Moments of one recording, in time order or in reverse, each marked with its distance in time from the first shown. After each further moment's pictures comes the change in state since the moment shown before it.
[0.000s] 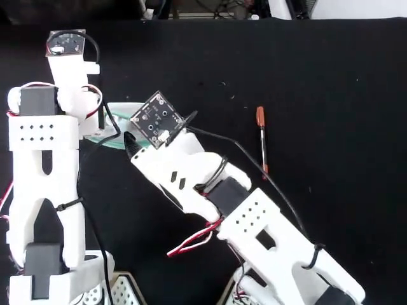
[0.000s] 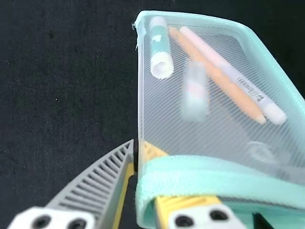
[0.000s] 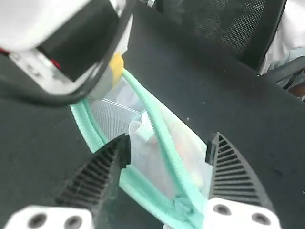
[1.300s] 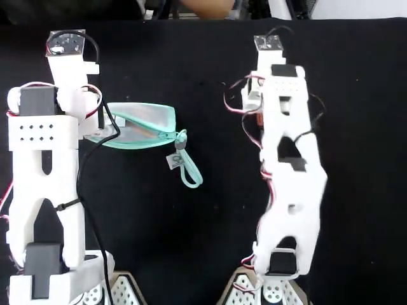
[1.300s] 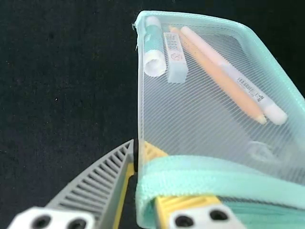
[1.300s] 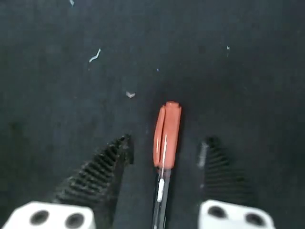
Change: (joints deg) left arm 0.0 0.0 0.0 0.0 0.0; right arm 45.5 86.1 -81.7 46.7 -2.6
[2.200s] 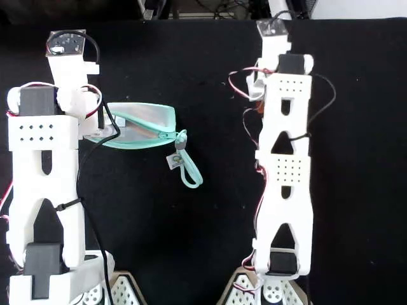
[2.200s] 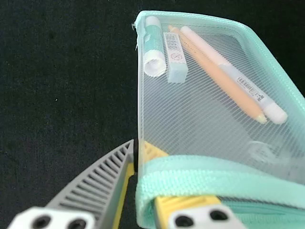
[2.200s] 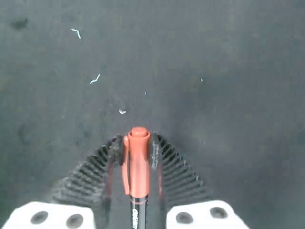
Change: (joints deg) left arm 0.0 0.0 0.0 0.0 -0.4; right arm 1.1 18.7 -47.5 24.6 4.8
